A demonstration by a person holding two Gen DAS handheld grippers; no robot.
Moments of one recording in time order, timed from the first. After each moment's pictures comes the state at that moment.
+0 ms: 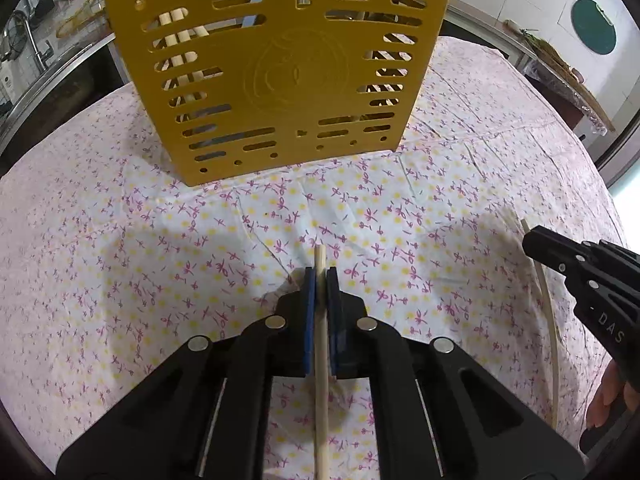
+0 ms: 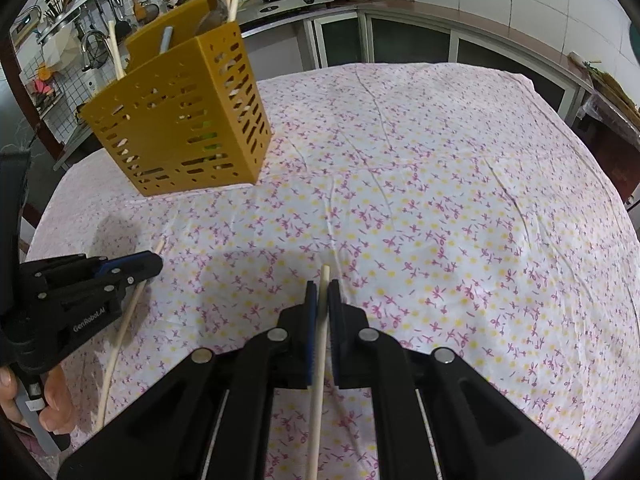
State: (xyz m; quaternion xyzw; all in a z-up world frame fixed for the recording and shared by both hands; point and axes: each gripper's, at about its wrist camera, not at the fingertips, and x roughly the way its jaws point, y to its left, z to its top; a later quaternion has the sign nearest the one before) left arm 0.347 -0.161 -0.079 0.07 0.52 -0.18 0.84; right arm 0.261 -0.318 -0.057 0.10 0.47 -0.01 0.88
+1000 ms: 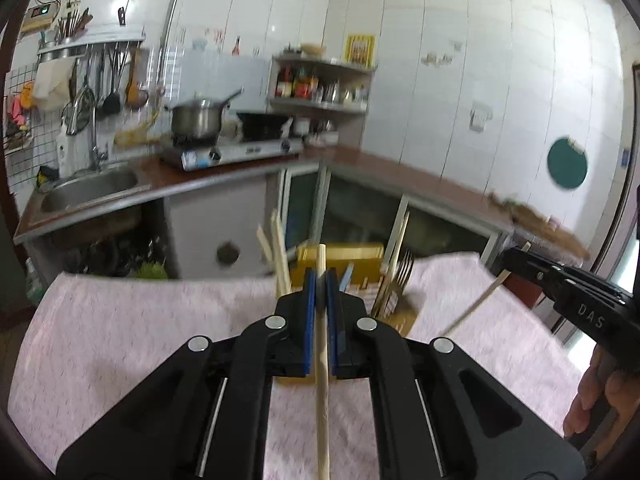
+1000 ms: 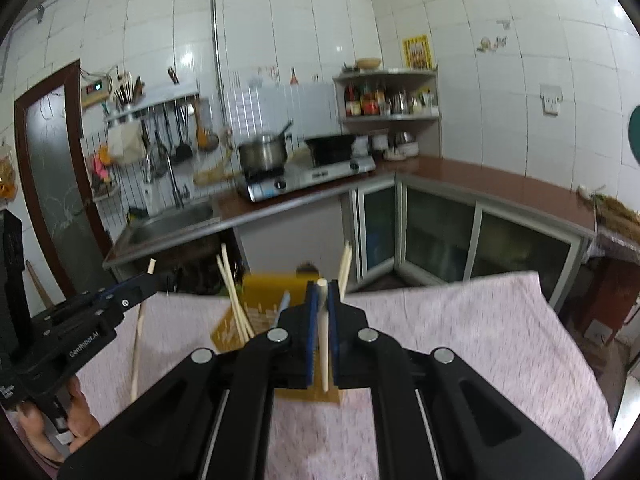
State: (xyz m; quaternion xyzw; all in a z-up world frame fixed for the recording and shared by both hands) left arm 0.323 -0.083 0.117 -0.04 0.21 -0.17 0.96; right arm 0.269 -0.279 0.152 0.06 0.20 0.02 0.98
